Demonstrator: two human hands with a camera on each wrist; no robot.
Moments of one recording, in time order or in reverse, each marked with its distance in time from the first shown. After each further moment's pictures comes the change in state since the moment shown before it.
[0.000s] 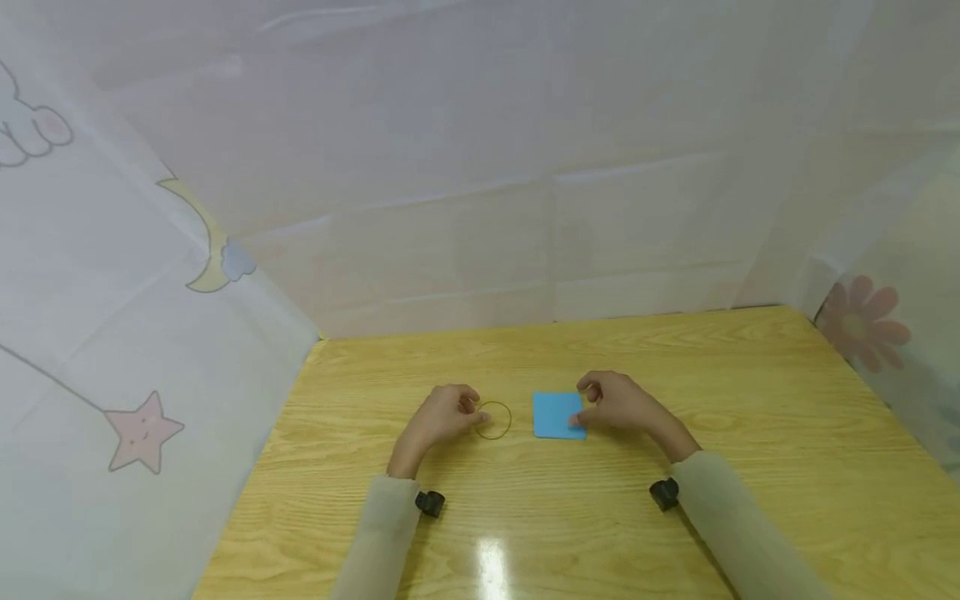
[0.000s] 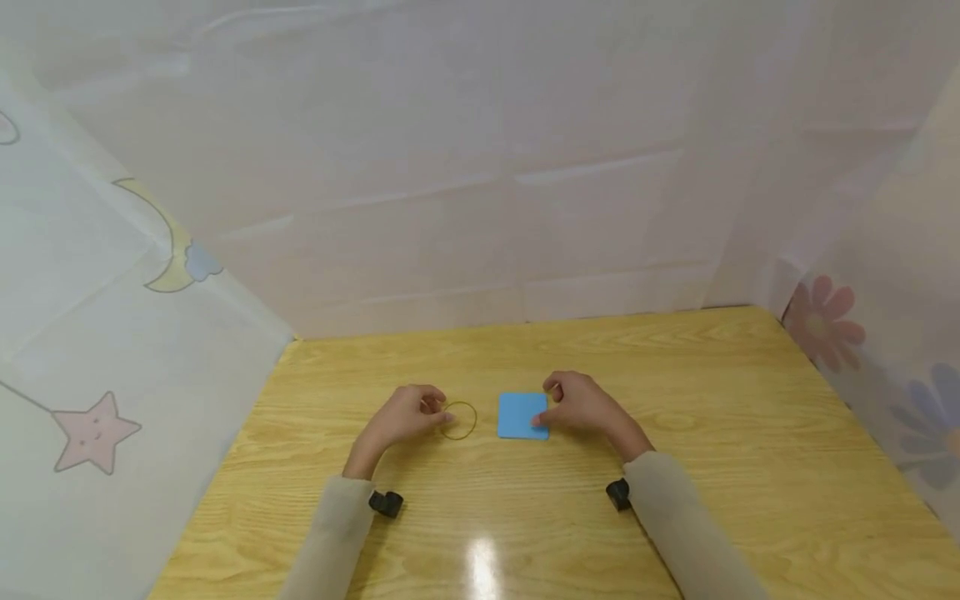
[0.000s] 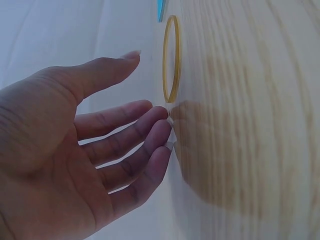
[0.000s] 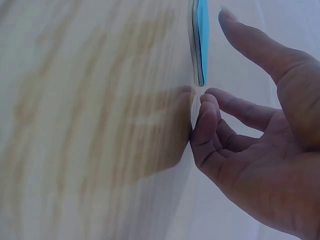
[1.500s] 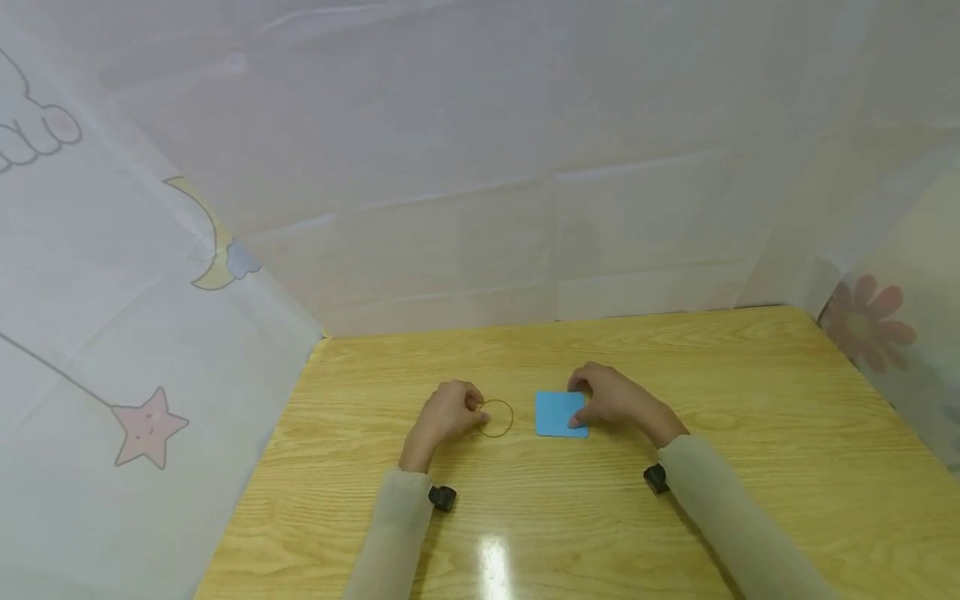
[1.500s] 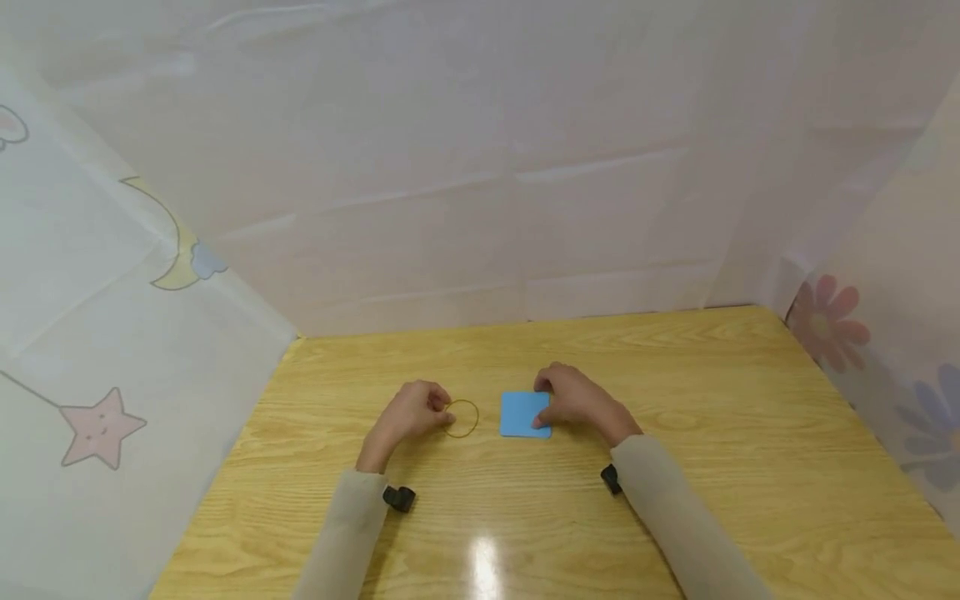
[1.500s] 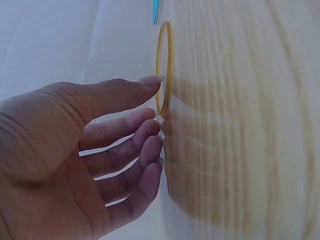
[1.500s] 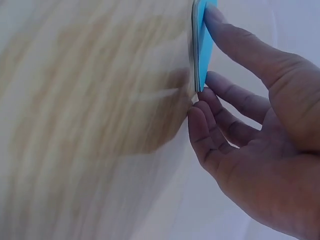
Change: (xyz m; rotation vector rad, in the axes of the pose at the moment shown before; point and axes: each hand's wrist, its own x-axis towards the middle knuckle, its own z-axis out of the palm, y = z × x) left_hand 0.007 0.003 0.010 0.076 0.068 -0.049; right_hand 0.015 -0.013 0.000 -0.176 -0.059 -0.026
